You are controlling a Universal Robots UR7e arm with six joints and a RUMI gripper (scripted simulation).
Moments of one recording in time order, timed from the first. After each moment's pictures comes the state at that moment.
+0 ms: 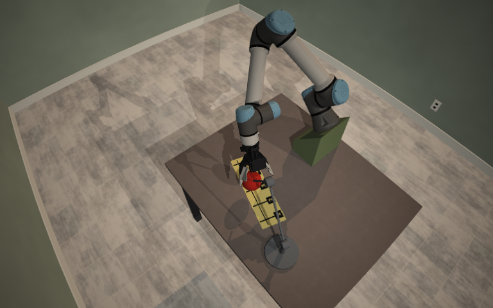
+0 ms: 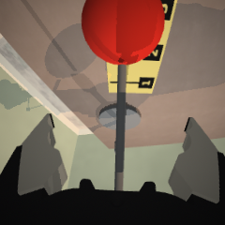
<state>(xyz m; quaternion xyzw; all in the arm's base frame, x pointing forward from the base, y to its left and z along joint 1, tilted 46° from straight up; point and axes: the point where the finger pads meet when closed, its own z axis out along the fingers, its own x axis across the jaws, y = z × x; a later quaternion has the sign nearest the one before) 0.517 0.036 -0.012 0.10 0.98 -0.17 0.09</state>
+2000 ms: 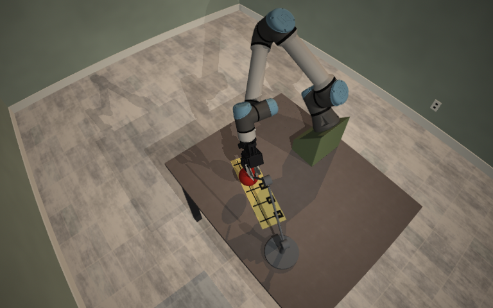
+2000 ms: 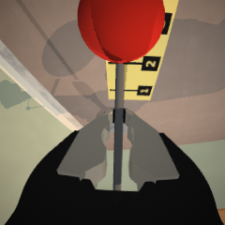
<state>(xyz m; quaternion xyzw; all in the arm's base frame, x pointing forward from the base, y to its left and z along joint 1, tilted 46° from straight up) 0.510 0.014 0.001 0.10 0.98 -0.17 0.09</state>
